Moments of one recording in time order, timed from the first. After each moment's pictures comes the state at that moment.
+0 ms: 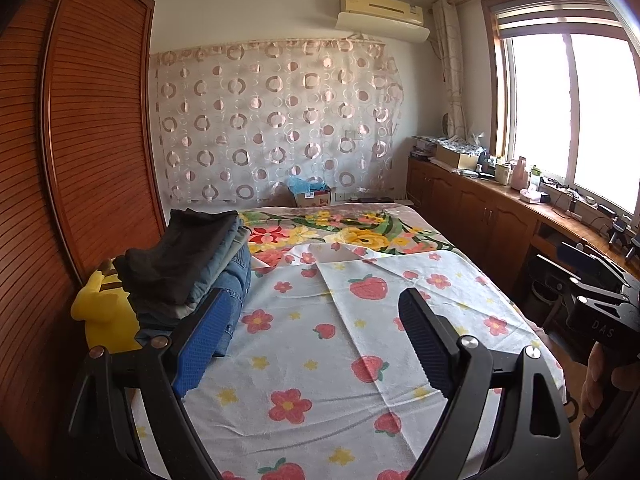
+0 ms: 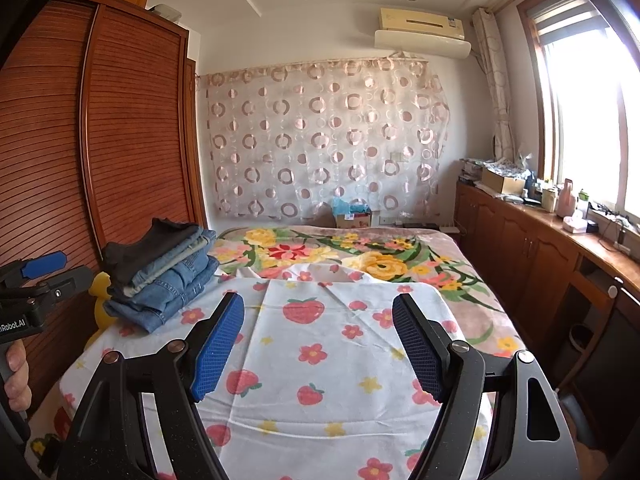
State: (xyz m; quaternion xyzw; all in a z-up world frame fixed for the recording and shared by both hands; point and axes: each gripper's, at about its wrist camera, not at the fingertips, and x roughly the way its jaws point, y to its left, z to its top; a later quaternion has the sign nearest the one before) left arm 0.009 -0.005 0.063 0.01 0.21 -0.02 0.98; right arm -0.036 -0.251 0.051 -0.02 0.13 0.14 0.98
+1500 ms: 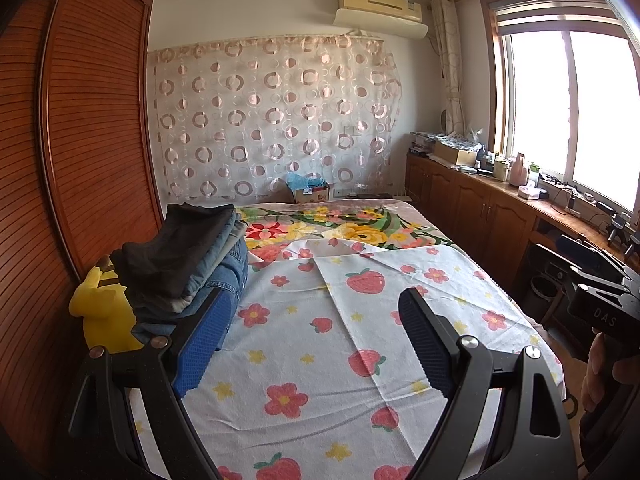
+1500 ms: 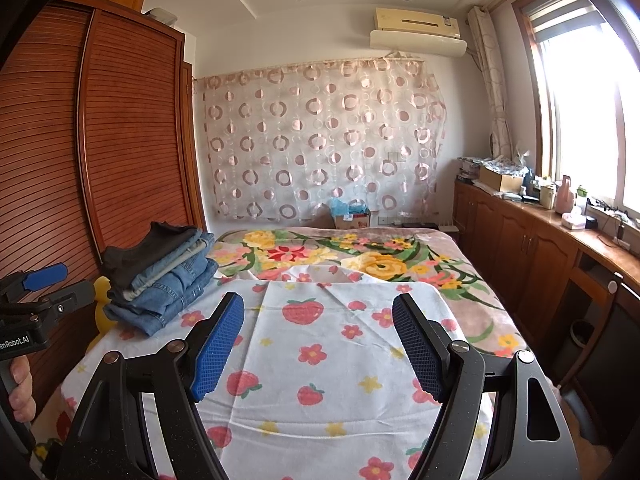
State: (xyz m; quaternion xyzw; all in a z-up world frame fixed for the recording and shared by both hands) left arm 0.009 -0.004 0.061 0.01 0.21 -0.03 0.98; right arm -0.032 -0.249 0.046 -0.01 0.13 0.13 0.98
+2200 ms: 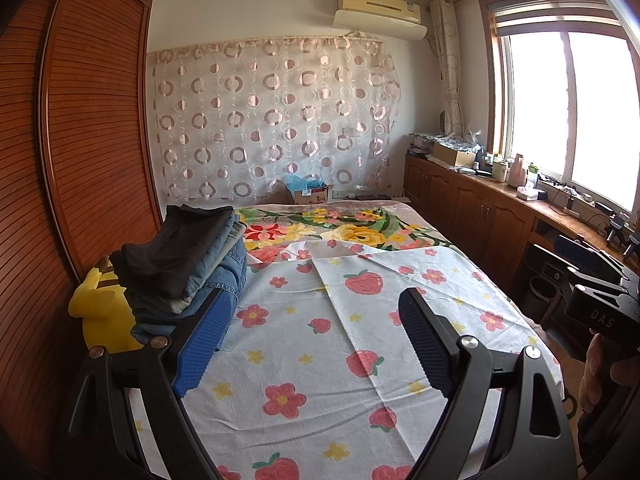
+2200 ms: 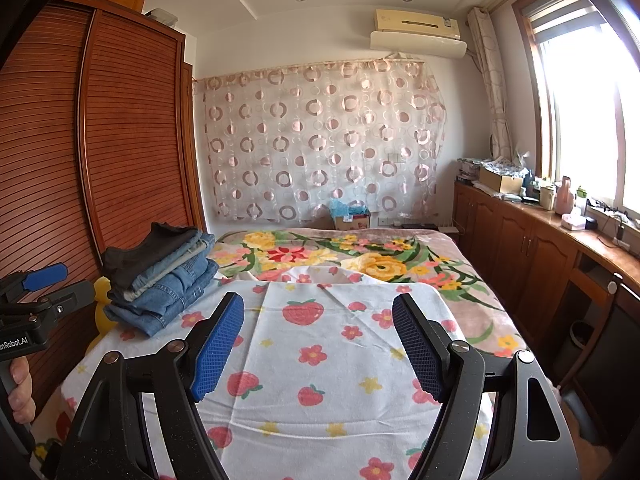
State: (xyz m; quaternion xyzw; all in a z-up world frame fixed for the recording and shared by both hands) left arm 0.009 -0.004 0.060 0.01 0.21 -0.03 0.98; right arm -0.032 -0.248 0.045 -0.01 0.12 0.13 0.98
